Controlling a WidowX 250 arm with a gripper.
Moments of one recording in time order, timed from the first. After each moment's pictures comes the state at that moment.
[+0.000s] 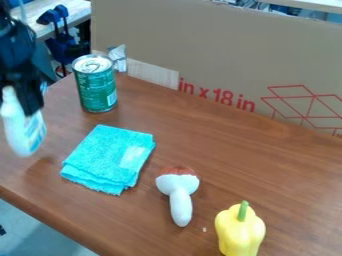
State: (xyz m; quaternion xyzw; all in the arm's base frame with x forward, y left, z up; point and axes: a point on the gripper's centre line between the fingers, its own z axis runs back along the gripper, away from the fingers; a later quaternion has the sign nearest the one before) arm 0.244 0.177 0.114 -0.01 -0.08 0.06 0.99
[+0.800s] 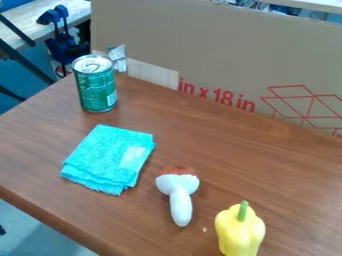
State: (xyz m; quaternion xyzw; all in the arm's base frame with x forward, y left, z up) arm 0.164 0.199 0.122 0.04 -0.26 0.44 0.86
